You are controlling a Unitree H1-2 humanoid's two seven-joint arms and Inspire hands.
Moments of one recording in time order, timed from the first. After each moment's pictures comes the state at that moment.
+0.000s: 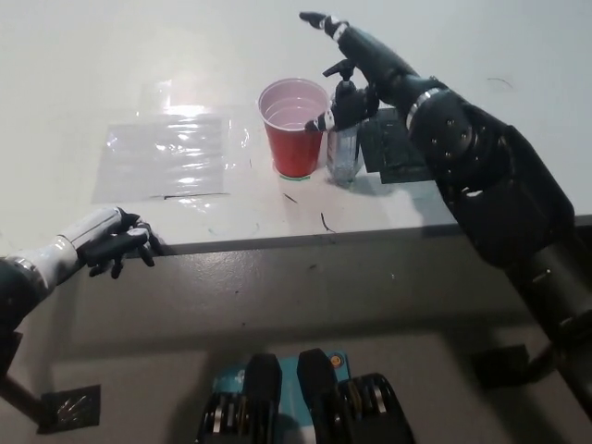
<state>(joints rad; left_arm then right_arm) -0.50 0.58 -0.20 0.03 0.15 0.44 -0.43 -1.03 -0.18 0.39 0.52 -0.33 0.24 0.21</state>
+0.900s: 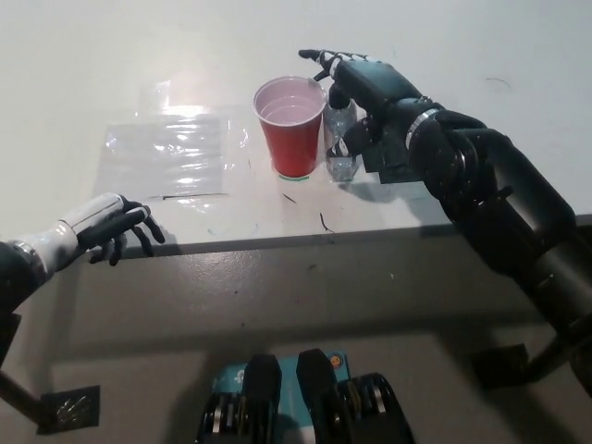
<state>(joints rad) -0.55 0.58 -0.20 0.07 0.15 0.43 -0.47 -1.04 -0.22 0.54 0.59 -0.52 0.11 0.19</state>
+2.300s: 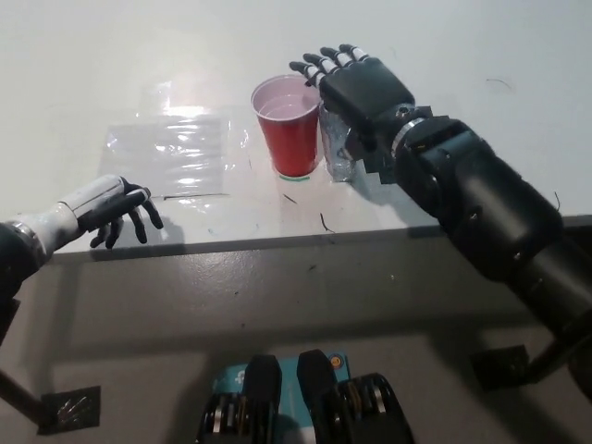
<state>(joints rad) -0.59 0.61 -0.24 0.03 0.22 0.43 -0.49 -1.04 -0.21 0.63 0.61 -0.84 0.05 0.16</state>
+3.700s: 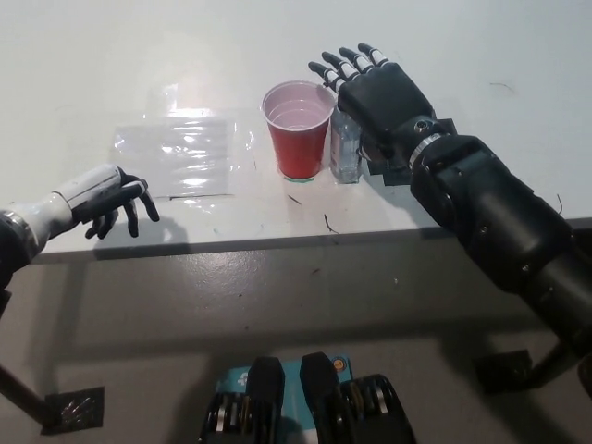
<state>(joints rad) -0.61 0.63 -0.23 -0.01 0.25 0.44 -0.53 -1.01 -0.25 0.66 0.69 -0.92 0.02 0.01</state>
